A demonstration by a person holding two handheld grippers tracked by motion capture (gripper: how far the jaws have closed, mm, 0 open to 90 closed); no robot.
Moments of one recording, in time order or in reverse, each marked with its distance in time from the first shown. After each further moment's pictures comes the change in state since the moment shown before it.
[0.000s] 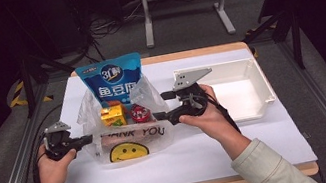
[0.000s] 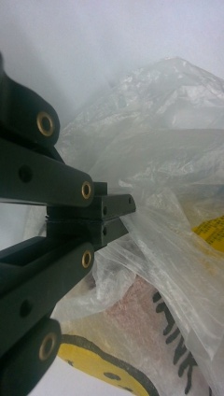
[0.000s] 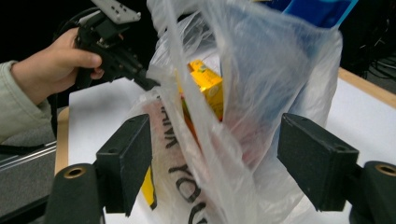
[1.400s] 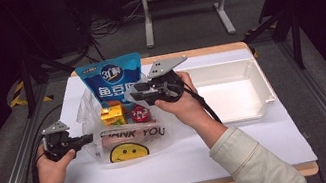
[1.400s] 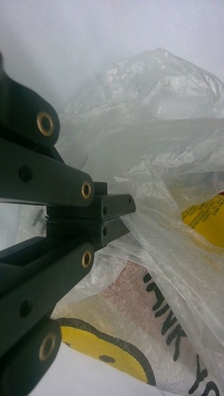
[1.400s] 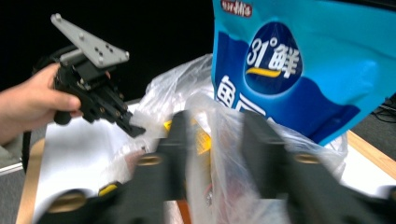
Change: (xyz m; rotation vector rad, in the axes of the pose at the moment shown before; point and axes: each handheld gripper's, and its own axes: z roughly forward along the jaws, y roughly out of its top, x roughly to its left) left arm -0.002 0.000 -0.003 -0.034 -0.034 0.031; right arm 0.002 0.047 0.037 -0.055 -0.036 -0.089
